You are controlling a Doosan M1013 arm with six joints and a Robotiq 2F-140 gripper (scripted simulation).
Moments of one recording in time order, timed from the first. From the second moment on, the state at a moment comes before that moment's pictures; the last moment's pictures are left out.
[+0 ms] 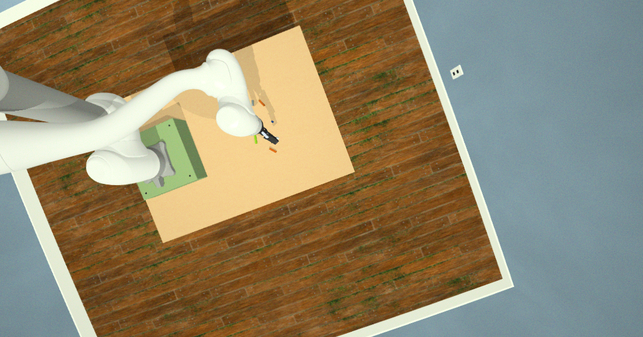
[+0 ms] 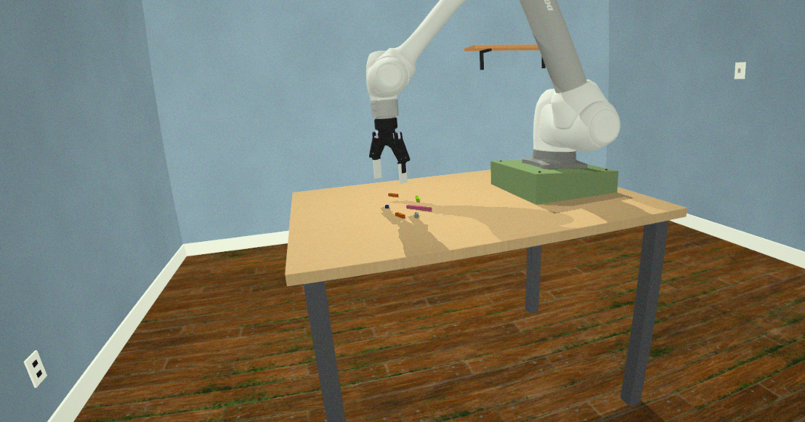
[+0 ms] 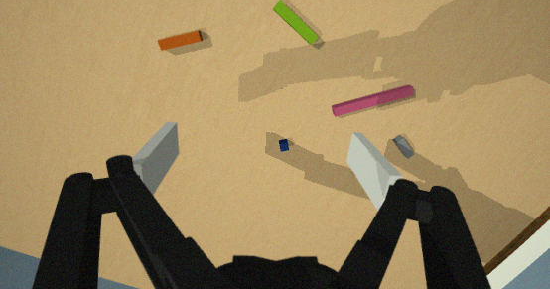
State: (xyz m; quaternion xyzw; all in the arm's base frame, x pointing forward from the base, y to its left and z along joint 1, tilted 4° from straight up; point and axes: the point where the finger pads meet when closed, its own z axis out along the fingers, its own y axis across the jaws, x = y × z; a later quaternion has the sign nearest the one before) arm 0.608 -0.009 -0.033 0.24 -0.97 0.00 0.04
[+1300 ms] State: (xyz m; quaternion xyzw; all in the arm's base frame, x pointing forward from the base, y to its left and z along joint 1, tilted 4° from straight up) arm 0.627 0.030 -0.028 -0.39 -0.92 0.02 0.03
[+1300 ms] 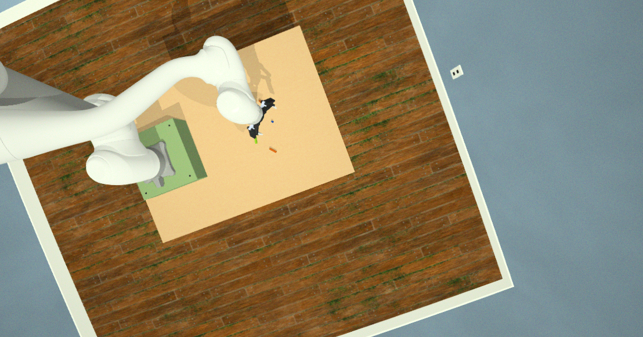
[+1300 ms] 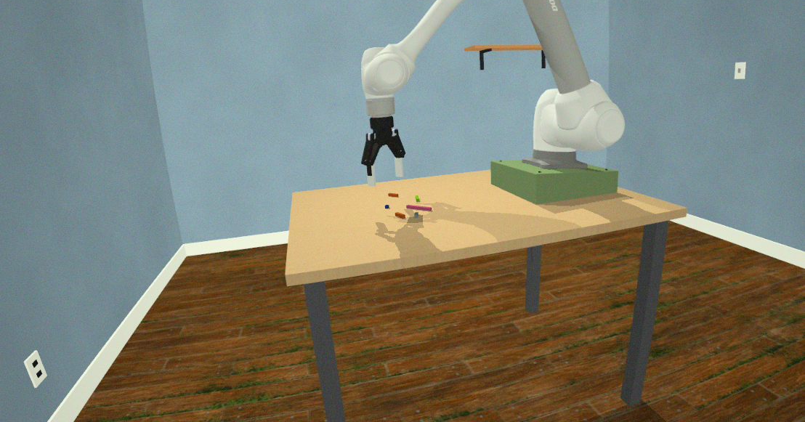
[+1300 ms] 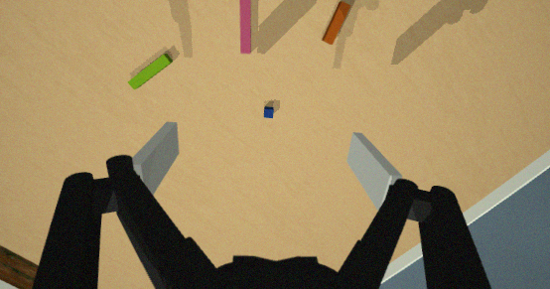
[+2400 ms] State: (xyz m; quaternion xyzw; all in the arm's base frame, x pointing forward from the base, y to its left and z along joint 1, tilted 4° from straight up) arm 0.627 0.030 -0.028 -0.40 -0.91 0.02 0.03
